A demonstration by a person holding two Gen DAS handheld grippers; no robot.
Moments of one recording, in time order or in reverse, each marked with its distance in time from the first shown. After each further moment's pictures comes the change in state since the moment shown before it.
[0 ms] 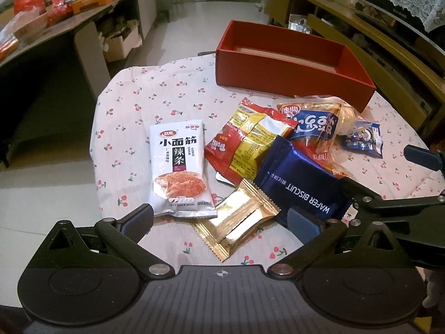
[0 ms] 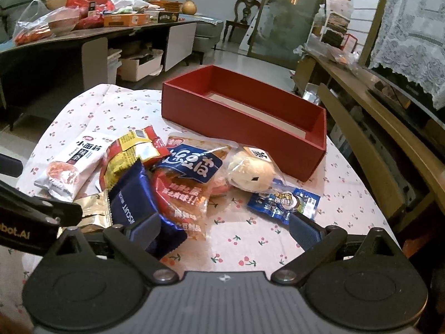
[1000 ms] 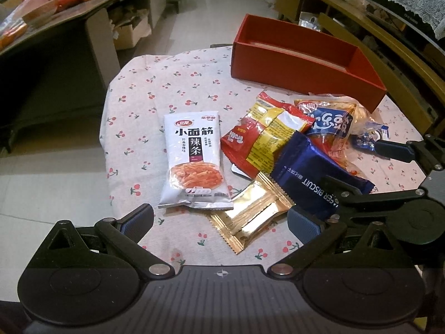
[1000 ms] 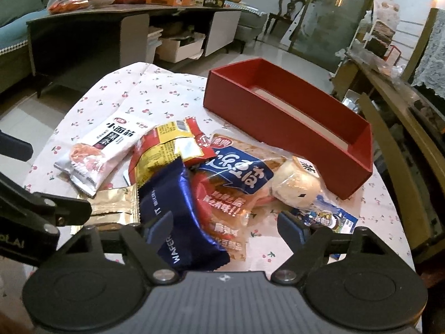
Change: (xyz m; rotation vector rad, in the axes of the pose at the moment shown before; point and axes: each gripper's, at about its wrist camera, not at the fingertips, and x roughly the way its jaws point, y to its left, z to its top) left arm 0.000 0.018 -0.002 -0.044 0.029 0.008; right arm 0.023 0.027 0.016 -0.146 0.046 0.117
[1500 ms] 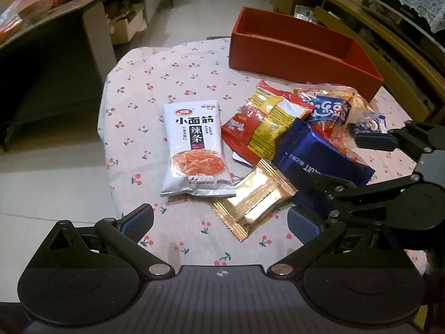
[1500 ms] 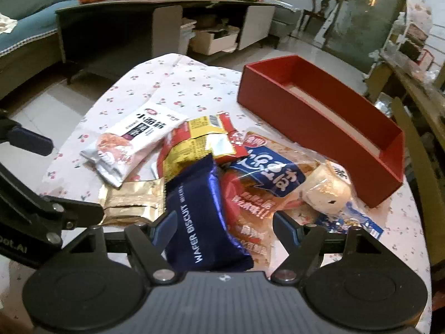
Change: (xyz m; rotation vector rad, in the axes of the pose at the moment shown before) left arm 0.000 0.006 -0.008 0.019 0.026 -0.030; right arm 0.006 0.003 0.004 -0.070 0.030 0.146
